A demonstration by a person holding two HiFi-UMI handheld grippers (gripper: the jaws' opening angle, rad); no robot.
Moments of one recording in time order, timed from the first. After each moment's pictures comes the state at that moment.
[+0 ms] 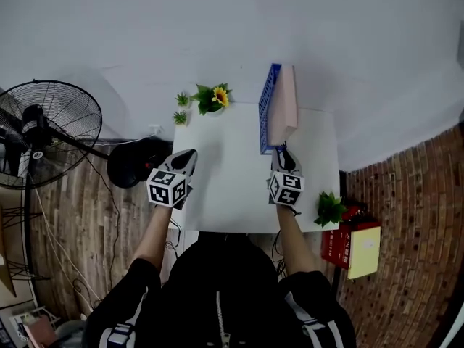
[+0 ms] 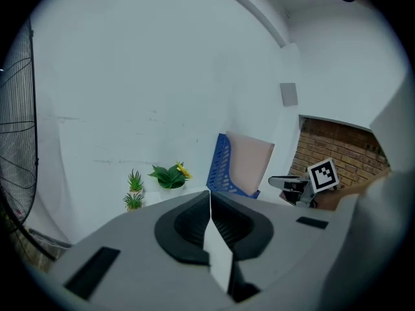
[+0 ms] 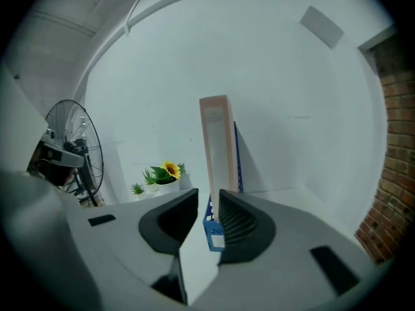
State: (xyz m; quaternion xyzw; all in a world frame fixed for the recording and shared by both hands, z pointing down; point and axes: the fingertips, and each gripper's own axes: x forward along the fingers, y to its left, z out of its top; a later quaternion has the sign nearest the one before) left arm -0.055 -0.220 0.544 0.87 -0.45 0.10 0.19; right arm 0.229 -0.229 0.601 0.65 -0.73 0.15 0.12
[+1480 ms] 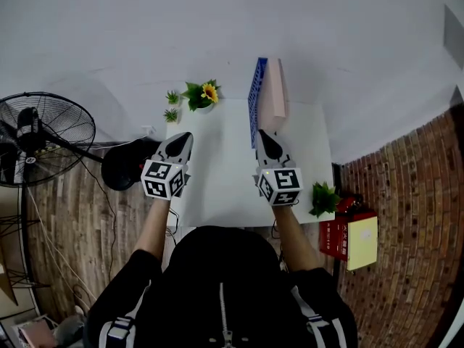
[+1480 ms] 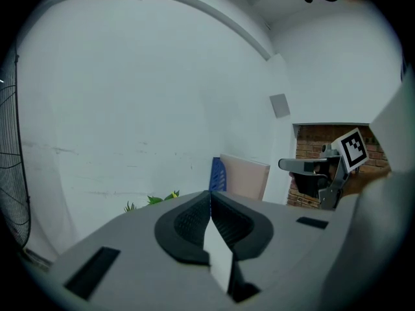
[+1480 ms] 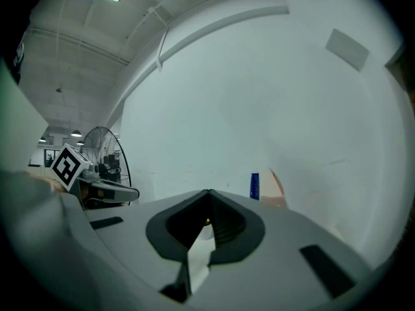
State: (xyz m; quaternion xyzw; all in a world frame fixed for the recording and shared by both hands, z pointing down) left arm -0.032 -0.230 0.480 0.88 -0.46 0.05 0.11; right arm 0.160 -0.208 0.460 0.56 -0.82 0.06 0.05
